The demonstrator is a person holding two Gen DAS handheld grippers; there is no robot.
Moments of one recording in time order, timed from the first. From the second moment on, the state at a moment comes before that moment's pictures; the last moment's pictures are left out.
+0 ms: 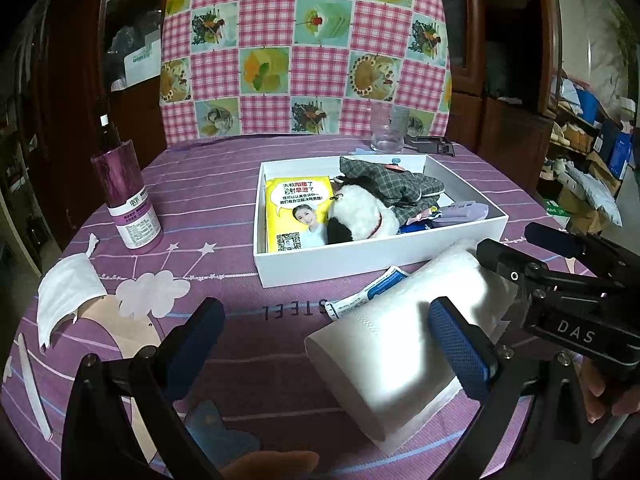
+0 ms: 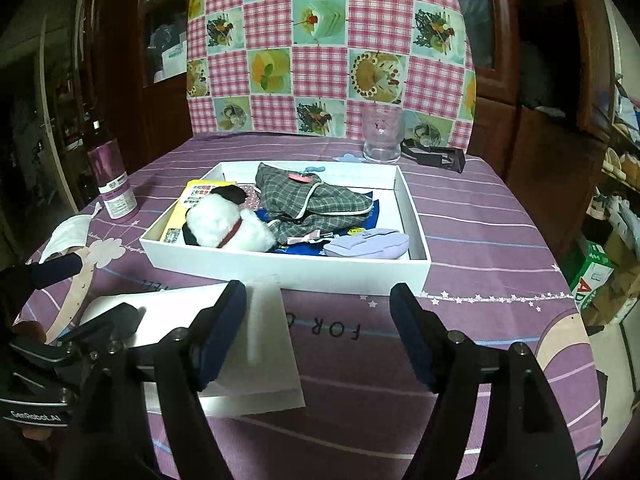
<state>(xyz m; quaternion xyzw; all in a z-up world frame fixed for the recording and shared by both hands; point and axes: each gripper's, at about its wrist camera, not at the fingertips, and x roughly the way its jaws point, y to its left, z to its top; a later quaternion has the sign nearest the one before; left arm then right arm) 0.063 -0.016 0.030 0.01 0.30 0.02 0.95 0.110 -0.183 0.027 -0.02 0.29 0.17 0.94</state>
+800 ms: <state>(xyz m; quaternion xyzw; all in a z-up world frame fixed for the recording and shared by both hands) 0.063 -0.016 0.026 0.00 0.29 0.01 0.96 0.112 -0.185 0.027 -0.02 0.29 0.17 0.94</state>
